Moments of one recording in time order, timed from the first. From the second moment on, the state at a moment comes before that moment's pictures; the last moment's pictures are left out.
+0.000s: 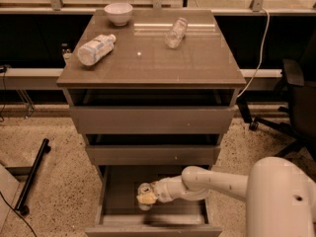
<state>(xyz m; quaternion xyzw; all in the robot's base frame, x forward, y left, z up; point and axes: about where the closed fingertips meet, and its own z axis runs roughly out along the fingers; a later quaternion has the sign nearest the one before) 0.531 0.050 0.304 -0.39 0.79 0.40 0.25</state>
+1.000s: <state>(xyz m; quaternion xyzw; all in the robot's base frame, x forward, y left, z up) 0.521 -0.052 0.493 -0.47 0.73 0.40 0.29</state>
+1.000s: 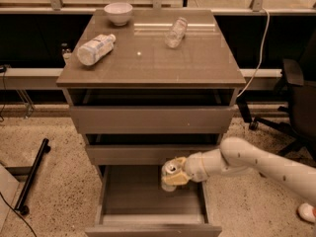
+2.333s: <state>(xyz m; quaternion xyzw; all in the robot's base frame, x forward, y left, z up) 0.552 -0.042 0.752 -0.69 0.57 0.31 0.34</state>
